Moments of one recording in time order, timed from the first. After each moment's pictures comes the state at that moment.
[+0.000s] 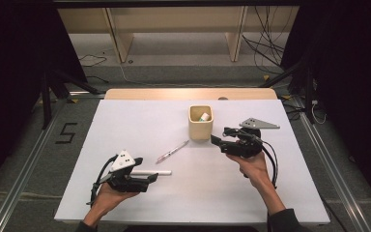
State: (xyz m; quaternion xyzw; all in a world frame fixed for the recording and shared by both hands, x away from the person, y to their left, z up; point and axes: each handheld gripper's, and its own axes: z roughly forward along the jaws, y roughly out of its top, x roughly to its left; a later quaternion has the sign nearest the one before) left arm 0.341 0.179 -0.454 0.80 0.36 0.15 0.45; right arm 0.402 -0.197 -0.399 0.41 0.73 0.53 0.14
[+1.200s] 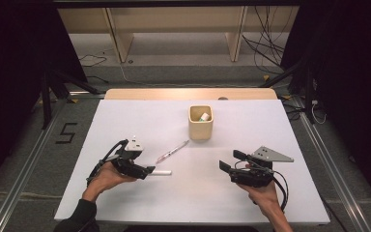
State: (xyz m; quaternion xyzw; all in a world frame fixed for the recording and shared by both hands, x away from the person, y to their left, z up) left arm 0.391 0.176 -0.450 0.88 0.33 0.14 0.32; right arm 0.340 -0.223 -0.436 0.39 0.73 0.55 0.14
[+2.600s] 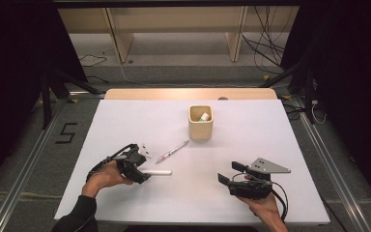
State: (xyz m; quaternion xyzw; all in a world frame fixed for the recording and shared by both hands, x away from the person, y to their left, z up) left arm 0.396 0.163 -0.459 0.94 0.28 0.10 0.18; right arm 0.319 -0.220 -0.453 0.39 0.75 0.53 0.13
